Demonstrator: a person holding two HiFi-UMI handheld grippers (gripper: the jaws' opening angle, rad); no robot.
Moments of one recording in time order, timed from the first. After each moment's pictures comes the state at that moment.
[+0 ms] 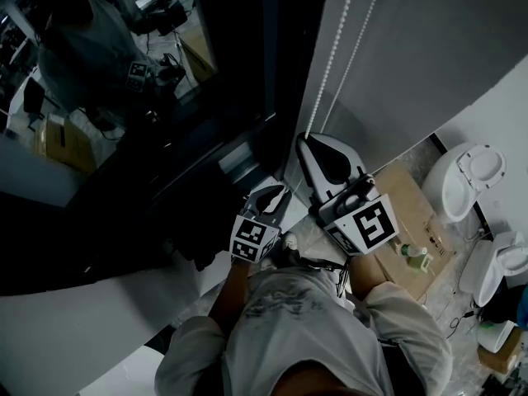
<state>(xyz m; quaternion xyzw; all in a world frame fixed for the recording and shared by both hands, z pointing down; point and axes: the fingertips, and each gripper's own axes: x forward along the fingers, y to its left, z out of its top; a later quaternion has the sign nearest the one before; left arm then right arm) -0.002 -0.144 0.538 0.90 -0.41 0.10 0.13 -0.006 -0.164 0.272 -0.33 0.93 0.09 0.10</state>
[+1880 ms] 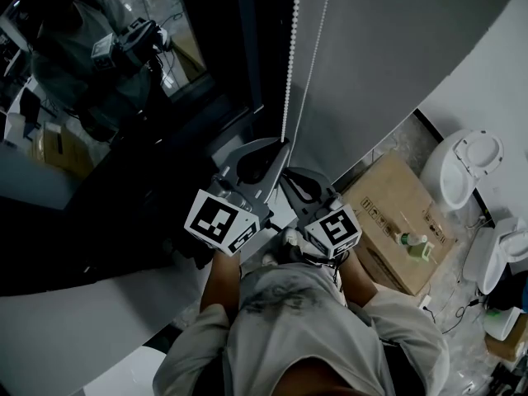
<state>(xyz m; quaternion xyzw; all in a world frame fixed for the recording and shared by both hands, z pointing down) 0.000 -0.152 0.308 0.93 -0.36 -0.08 -0.02 -0.005 -0.132 0.426 -0.33 0.94 -0.01 -0.04</state>
